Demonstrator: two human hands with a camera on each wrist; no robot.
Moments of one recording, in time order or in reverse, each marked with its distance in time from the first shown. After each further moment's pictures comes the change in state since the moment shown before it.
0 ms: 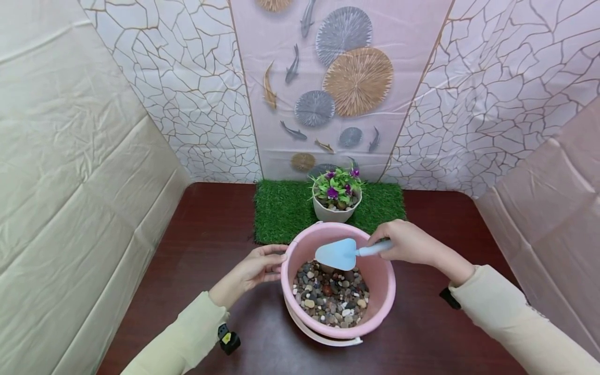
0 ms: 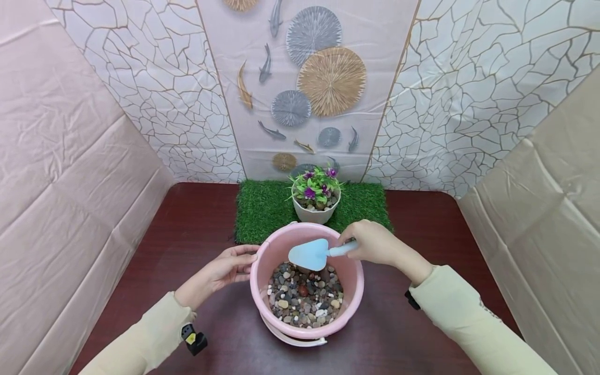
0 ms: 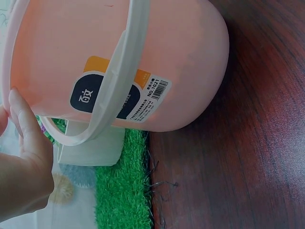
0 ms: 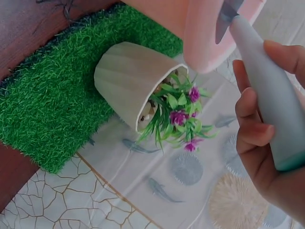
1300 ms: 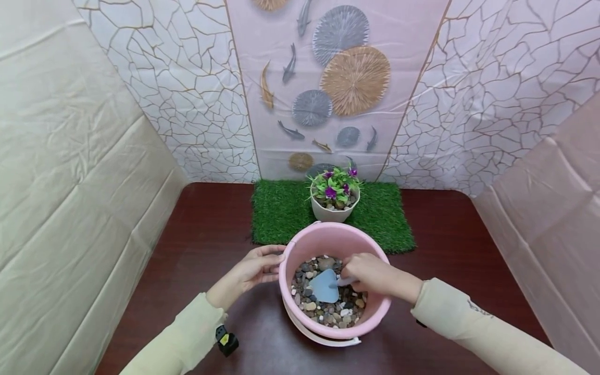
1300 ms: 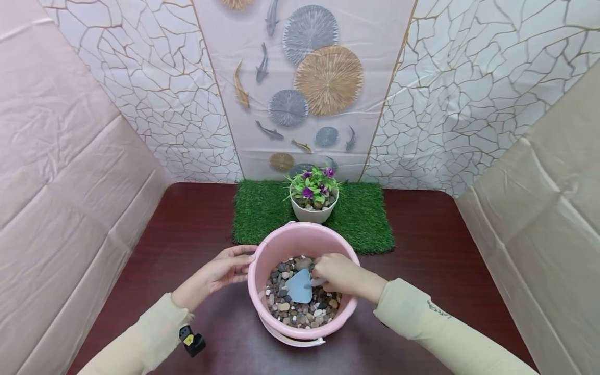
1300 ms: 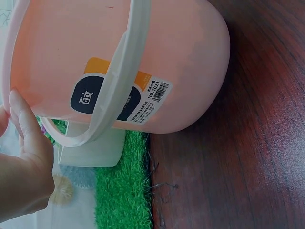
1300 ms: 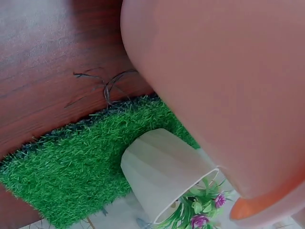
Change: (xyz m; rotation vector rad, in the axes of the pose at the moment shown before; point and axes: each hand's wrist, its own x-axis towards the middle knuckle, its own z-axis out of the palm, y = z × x) left_hand 0.000 0.000 -0.001 -0.013 -0.010 -0.008; right_hand 0.015 -0.006 0.088 -0.284 -0.053 -0.301
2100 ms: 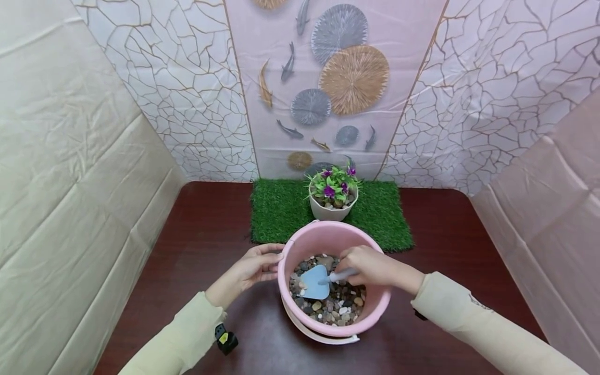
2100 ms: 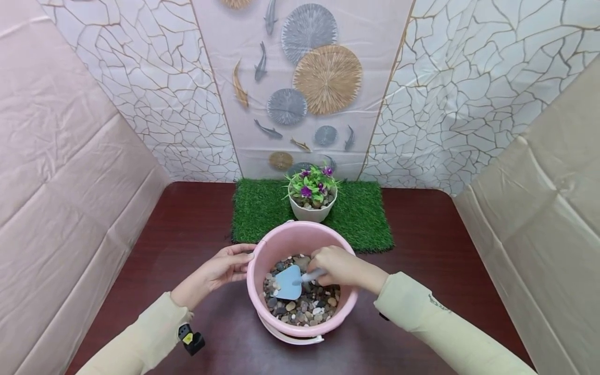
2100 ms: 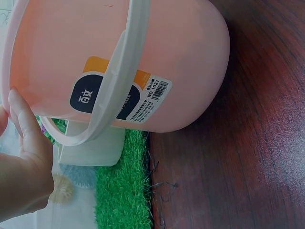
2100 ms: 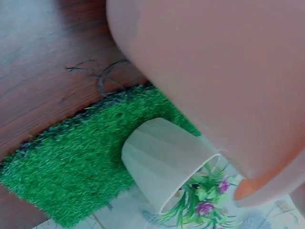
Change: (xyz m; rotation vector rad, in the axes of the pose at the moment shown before) left_hand -0.001 0.000 0.003 0.007 0.003 0.001; right_hand 0.004 0.007 -0.013 0.140 0.005 -0.052
